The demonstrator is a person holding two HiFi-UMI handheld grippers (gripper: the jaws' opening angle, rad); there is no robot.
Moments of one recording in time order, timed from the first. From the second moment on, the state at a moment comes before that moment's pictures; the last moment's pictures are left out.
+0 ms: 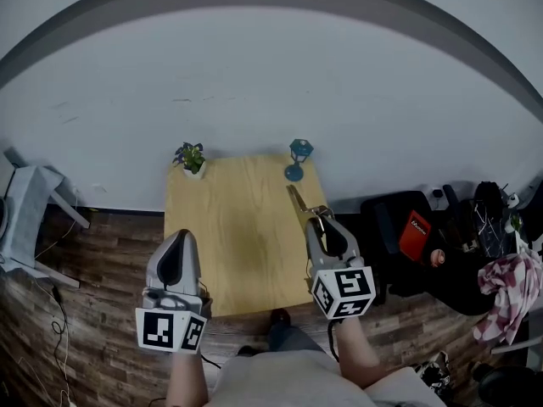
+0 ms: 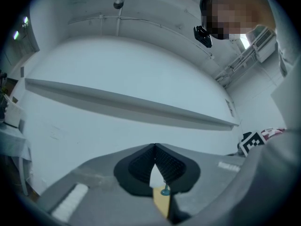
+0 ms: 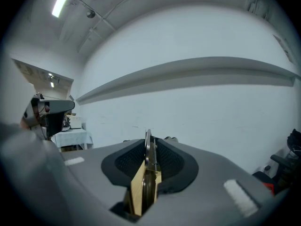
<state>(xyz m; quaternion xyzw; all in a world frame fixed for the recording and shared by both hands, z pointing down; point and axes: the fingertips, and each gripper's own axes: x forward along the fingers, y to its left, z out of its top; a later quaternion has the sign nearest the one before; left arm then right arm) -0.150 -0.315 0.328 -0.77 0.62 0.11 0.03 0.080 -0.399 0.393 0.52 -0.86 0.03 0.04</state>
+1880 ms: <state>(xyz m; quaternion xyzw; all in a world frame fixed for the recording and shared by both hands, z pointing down) -0.132 -0.226 0.314 -0.80 0.59 0.12 0.06 0.112 -0.268 0.325 0.57 -0.82 -0.04 -0.05</state>
